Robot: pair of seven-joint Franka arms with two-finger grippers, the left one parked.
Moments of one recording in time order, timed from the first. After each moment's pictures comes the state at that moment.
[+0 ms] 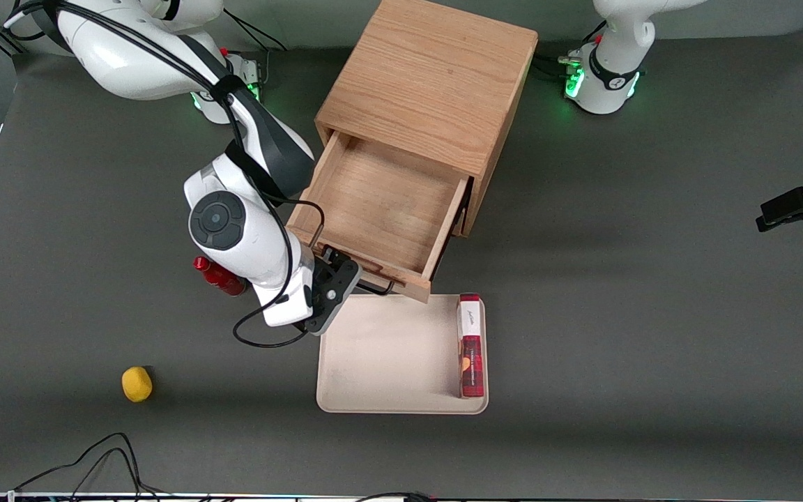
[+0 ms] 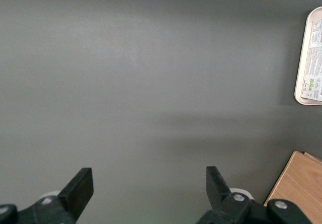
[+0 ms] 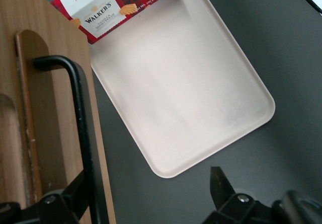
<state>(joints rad) 0.19 0.62 0.39 -1.34 -0.10 2.02 -0.43</state>
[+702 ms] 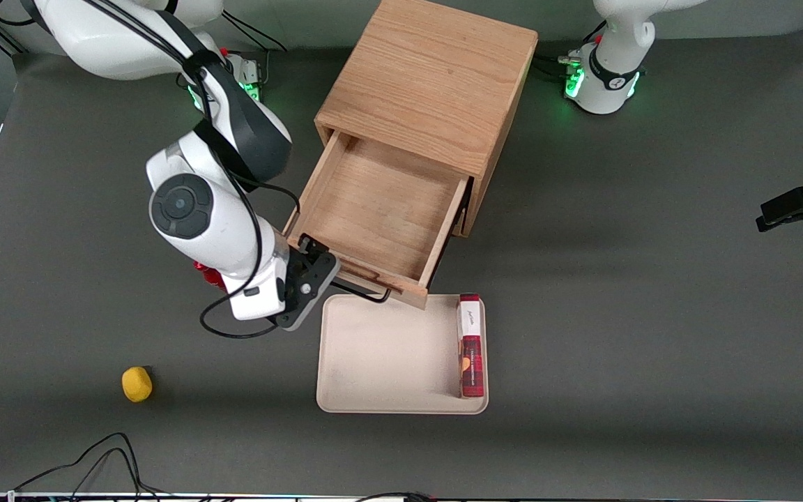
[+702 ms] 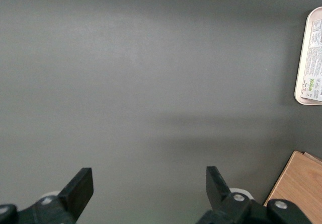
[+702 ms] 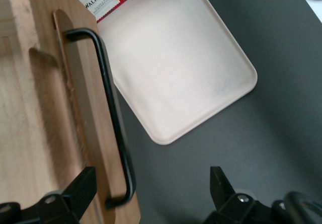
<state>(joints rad) 0.17 0.54 0.38 -1.29 -0.10 1.82 -0.39</state>
